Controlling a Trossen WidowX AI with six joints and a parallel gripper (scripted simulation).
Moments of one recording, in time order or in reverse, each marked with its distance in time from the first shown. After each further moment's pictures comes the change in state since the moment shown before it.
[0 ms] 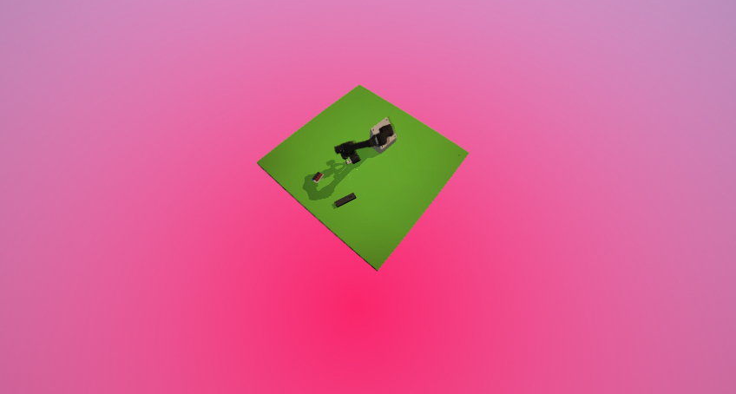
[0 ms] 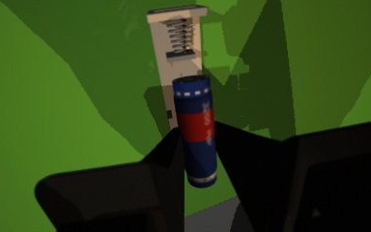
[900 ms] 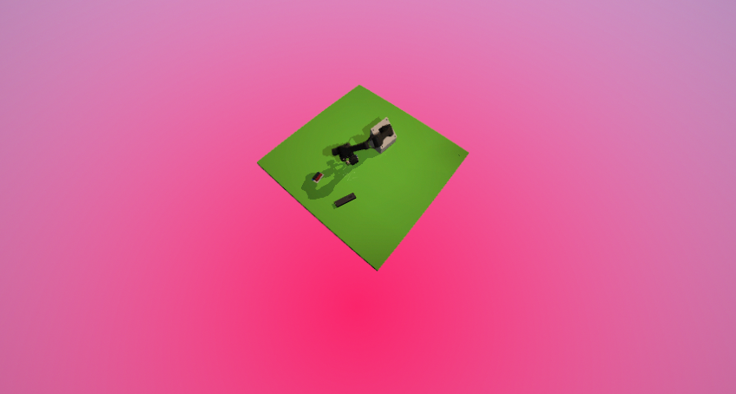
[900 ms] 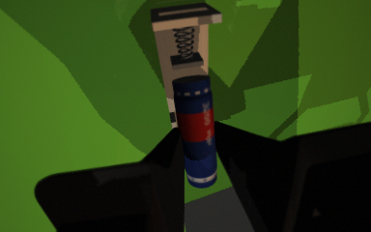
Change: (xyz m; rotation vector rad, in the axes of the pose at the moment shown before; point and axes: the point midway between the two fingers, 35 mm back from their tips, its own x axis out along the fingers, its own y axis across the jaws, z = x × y) arm 0.006 0.002 0.008 -0.007 0.121 0.002
